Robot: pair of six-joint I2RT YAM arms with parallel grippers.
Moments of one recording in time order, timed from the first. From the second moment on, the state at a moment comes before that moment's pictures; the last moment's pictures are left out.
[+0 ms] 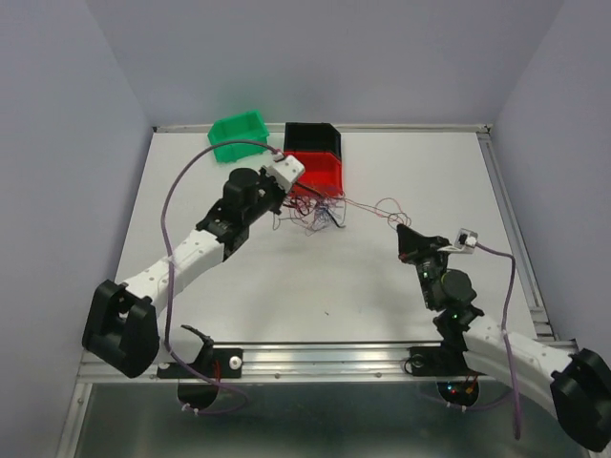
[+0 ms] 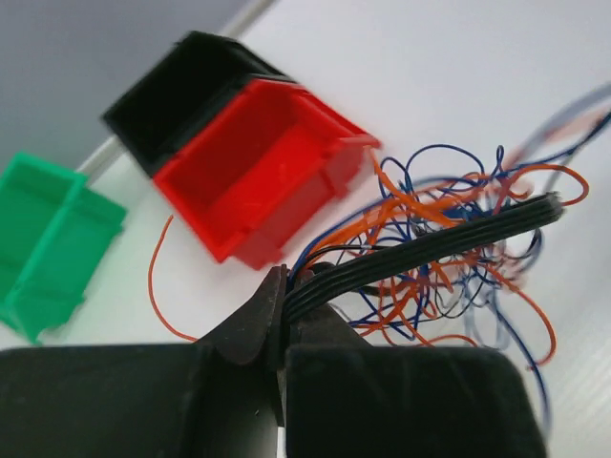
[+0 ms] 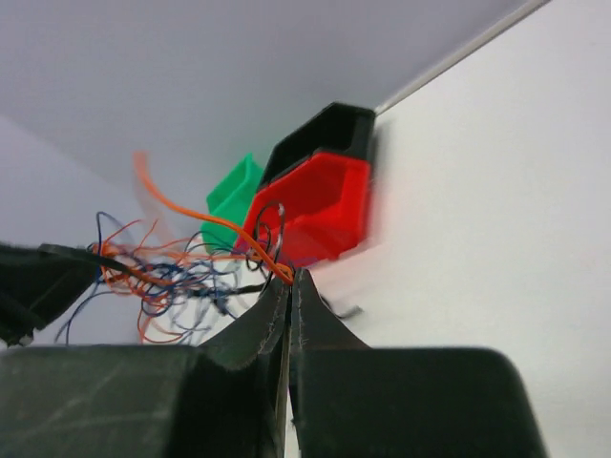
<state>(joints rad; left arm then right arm) -0.56 1.32 0.89 0.14 0.11 0.33 0.64 0.81 0.06 0.94 0.50 0.66</state>
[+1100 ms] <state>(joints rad) -0.63 1.11 0.82 0.11 0.46 0.27 0.64 1.15 0.16 1.02 -0.17 0.40</state>
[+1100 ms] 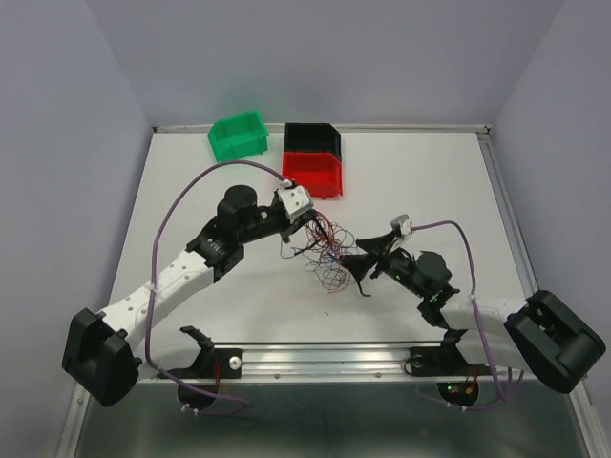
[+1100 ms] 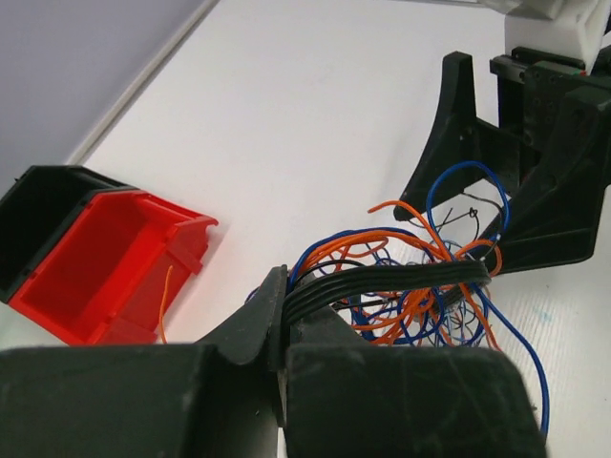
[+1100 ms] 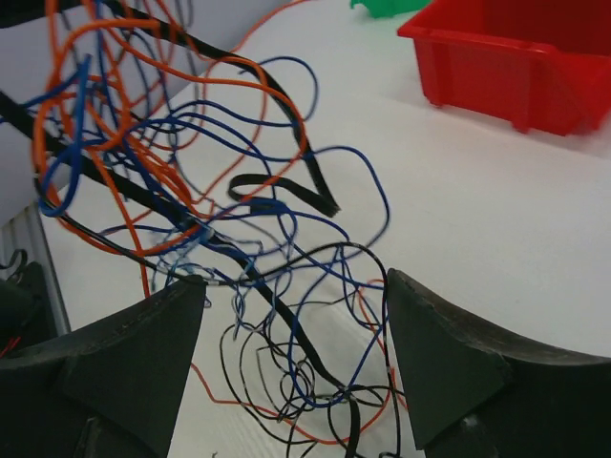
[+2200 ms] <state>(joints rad) -0.48 1.10 0.83 0.13 0.23 0.09 0.71 0.96 0.07 1.22 0.40 0.62</state>
